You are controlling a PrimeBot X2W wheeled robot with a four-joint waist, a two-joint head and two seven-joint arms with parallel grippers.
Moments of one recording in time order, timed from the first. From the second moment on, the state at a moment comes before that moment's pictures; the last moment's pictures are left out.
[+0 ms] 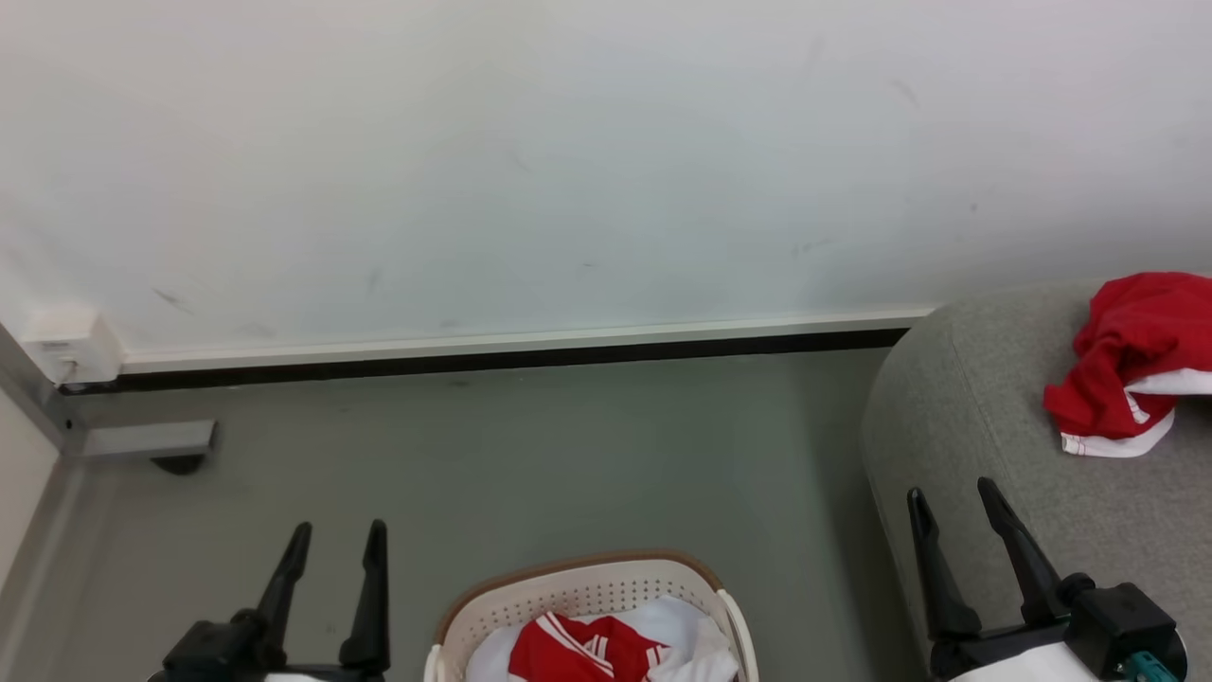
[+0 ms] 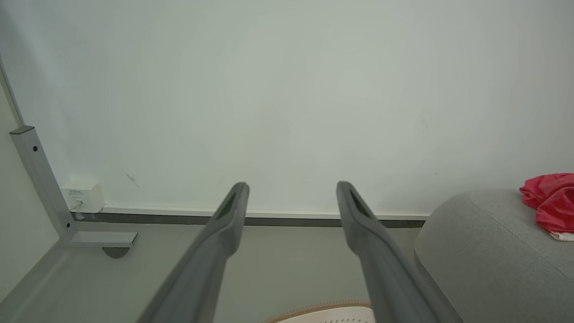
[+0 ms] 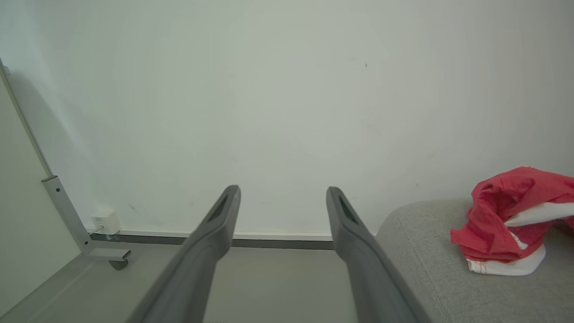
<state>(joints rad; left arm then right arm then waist) 0.00 0.10 -0.04 0.14 -0.20 -0.07 -0.26 -0.08 -0.06 0.14 0.20 0.28 0.13 -0.26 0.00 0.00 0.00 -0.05</state>
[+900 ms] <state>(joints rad) -0.46 0.25 -0.59 0.65 -0.28 -0.13 -0.17 -0.33 -0.05 0.13 0.12 0.26 0.13 -0.26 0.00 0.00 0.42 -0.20</state>
